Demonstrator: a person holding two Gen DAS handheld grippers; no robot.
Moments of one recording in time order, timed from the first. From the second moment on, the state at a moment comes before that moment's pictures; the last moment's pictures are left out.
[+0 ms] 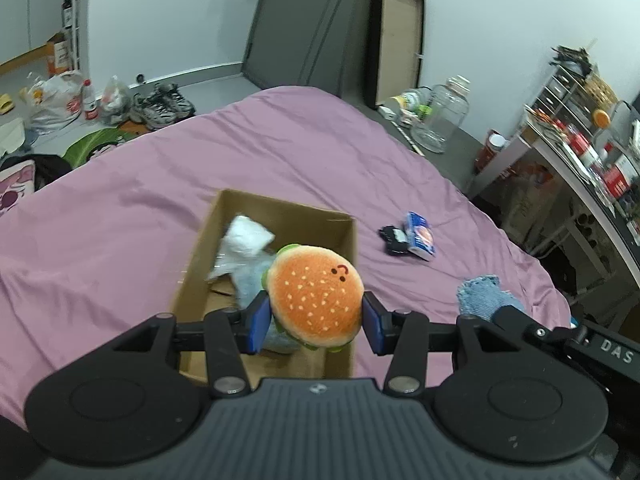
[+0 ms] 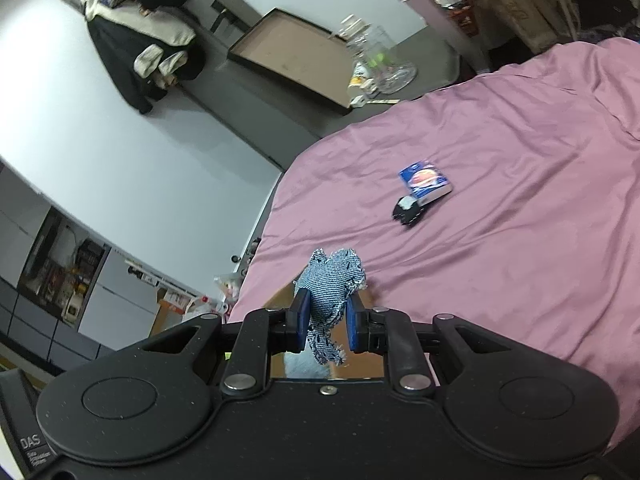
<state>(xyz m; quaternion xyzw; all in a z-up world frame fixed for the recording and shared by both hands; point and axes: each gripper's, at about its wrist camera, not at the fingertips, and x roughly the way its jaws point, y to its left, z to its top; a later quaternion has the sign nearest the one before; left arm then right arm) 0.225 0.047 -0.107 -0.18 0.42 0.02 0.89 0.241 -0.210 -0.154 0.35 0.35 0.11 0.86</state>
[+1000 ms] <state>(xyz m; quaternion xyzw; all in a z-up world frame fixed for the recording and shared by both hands) 0.255 0.128 -0.173 -0.25 0.46 0.02 0.85 0.271 -0.110 -0.168 0.27 0.39 0.10 0.87</state>
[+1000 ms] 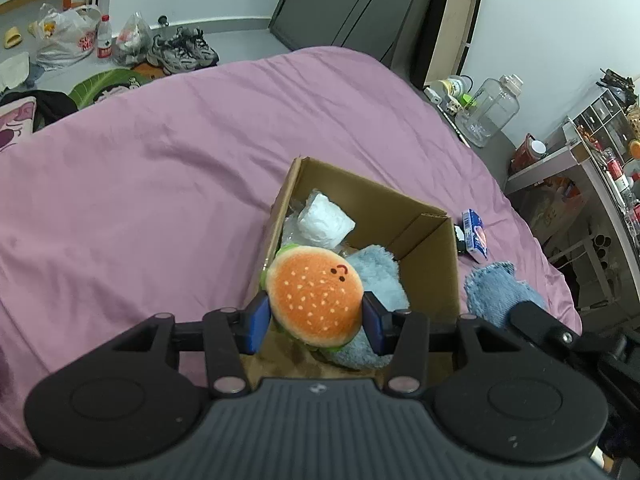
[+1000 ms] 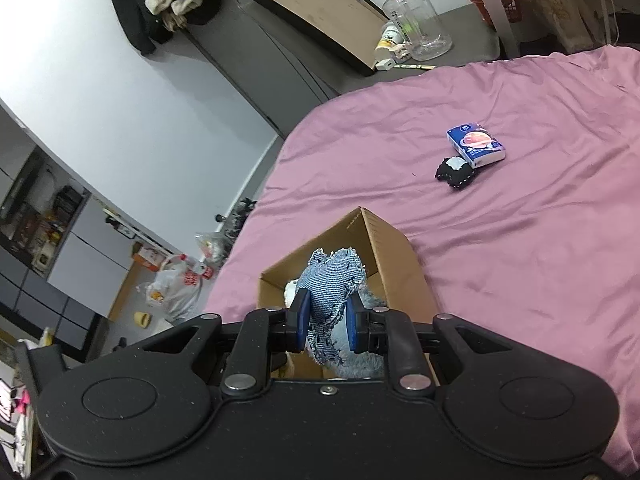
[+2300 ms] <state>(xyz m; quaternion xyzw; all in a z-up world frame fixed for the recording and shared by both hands) 0.241 0.117 -0.124 -0.21 0.45 0.05 0.87 0.268 -0.122 -0.146 0.24 0.37 0.09 0.89</state>
